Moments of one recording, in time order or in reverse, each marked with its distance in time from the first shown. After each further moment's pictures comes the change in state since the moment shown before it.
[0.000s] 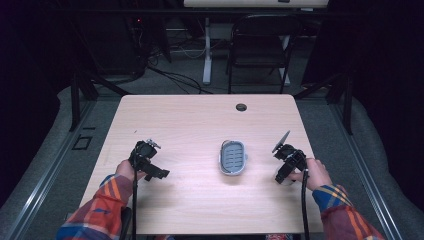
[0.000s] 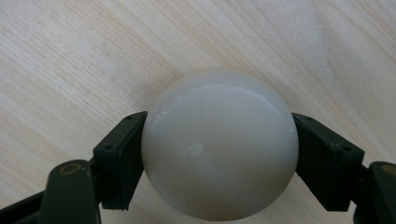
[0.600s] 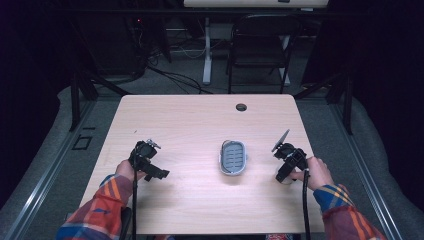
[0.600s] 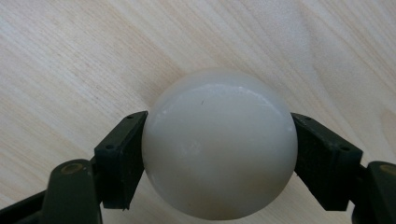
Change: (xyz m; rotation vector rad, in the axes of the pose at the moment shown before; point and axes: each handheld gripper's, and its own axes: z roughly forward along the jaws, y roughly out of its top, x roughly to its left) left arm 0.000 0.000 0.000 0.005 0.006 0.004; right arm 0.008 -0.002 -0.011 -0.041 -0.038 -0.023
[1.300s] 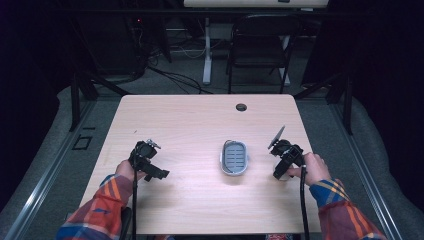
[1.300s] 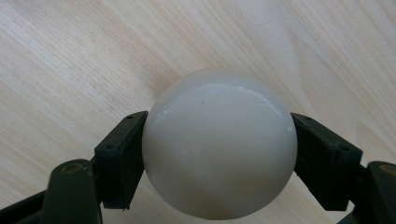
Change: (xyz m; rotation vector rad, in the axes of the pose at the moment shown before) left arm 0.000 0.000 0.000 0.000 -0.001 -0.001; right arm 0.008 0.012 -0.013 -0.016 -0.026 -0.030
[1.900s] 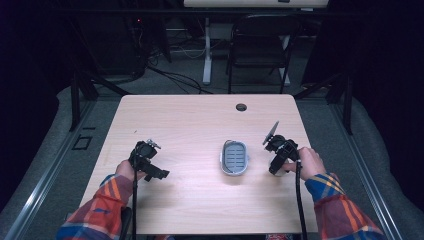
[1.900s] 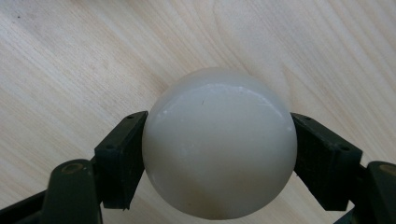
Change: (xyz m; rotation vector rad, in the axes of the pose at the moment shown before) left arm 0.000 0.000 0.000 0.003 -0.001 0.000; right arm 0.004 0.020 -0.010 0.008 -0.019 -0.035
